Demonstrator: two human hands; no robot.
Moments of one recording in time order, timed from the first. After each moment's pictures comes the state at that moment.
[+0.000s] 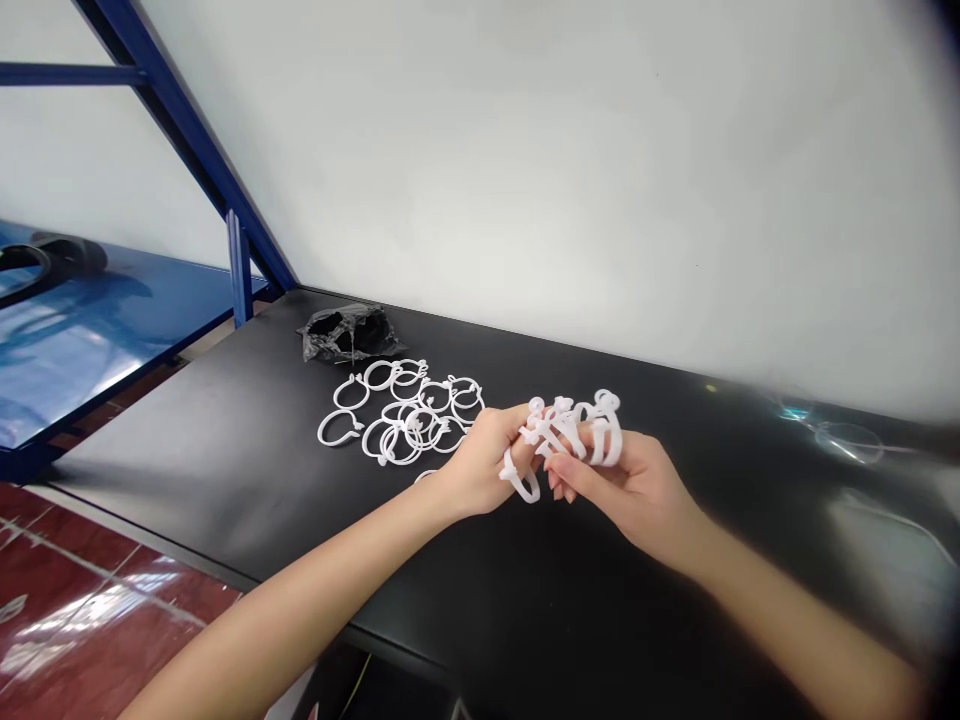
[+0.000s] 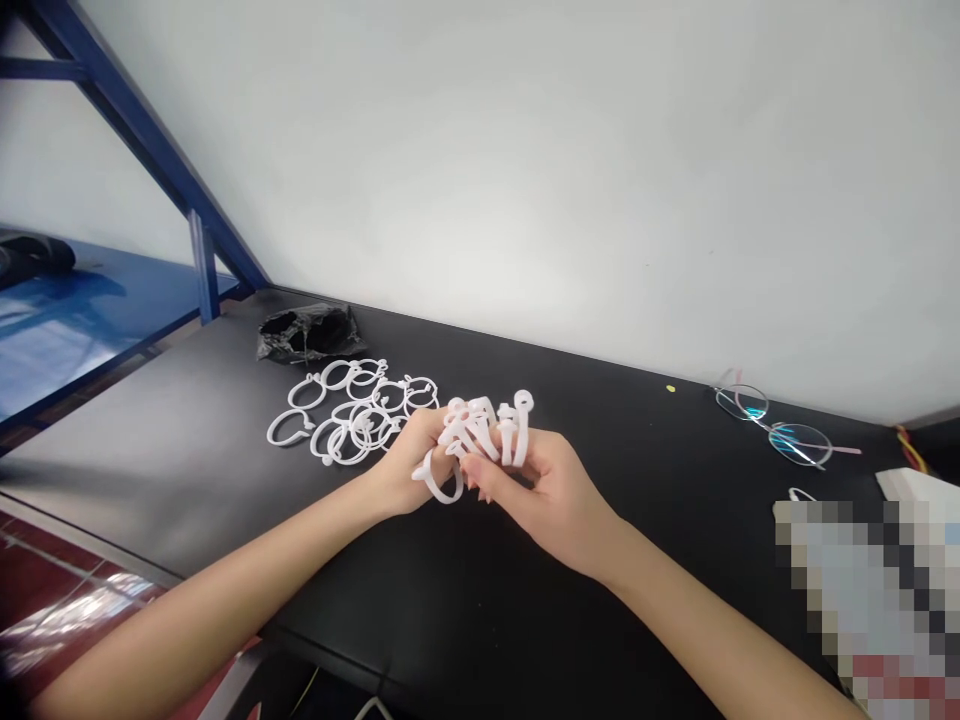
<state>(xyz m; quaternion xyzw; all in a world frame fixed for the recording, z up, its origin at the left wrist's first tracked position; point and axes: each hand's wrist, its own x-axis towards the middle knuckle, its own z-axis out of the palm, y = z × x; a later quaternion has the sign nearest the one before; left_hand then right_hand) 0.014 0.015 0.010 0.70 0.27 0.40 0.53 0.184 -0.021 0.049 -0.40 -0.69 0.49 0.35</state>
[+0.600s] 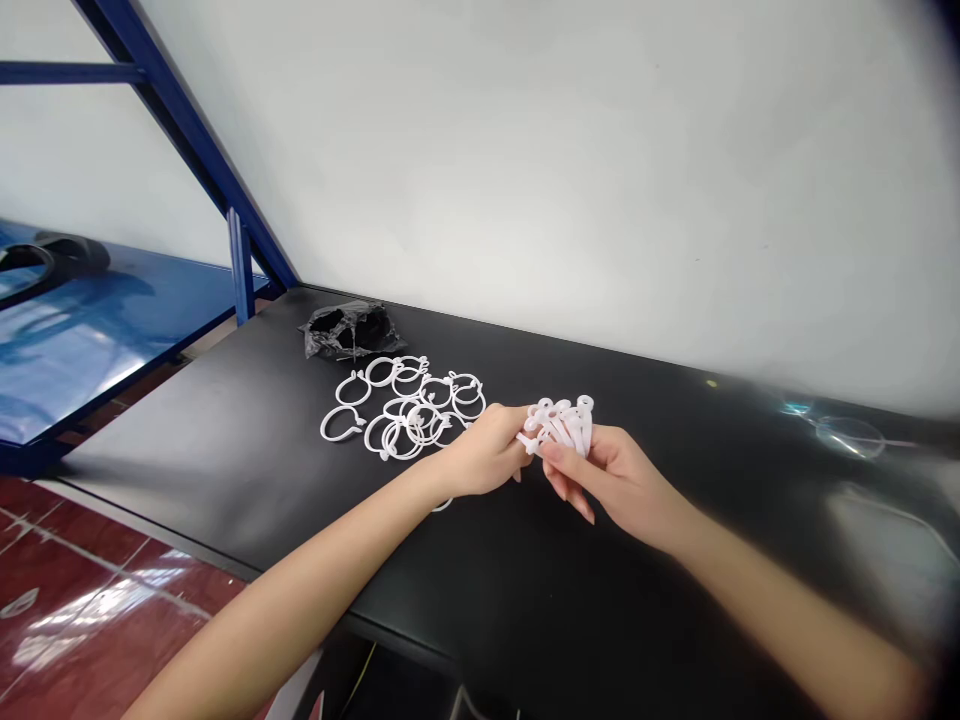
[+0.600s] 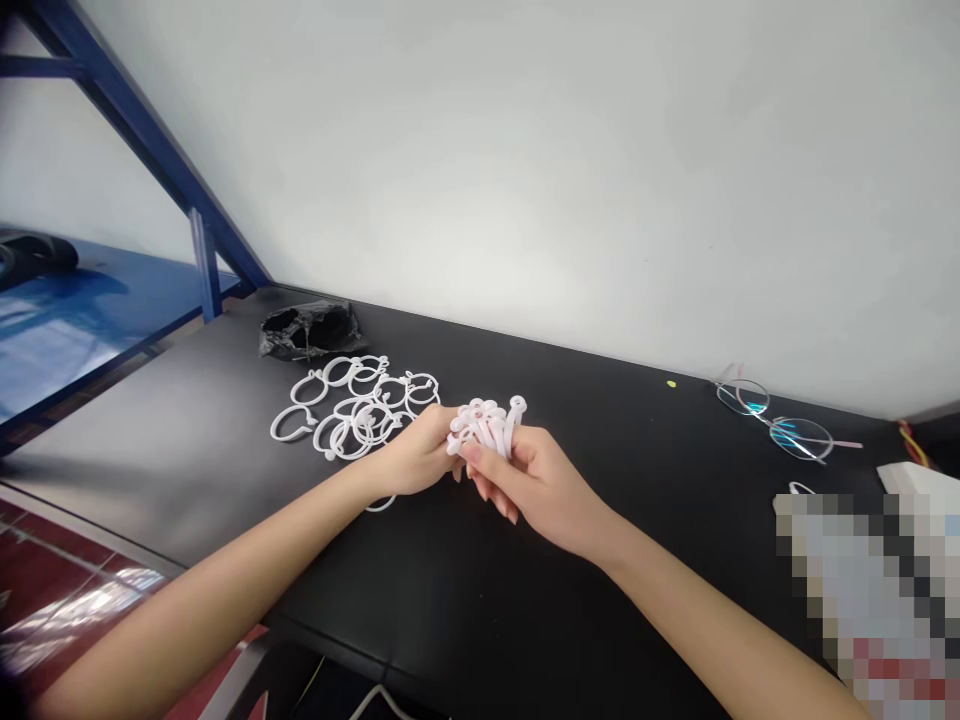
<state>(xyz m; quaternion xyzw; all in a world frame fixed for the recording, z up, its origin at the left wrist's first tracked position) 0.009 0.026 0.011 0.76 0.30 0.28 0.51 0.185 -0.014 0.043 -0.42 -0.61 0.61 0.29</state>
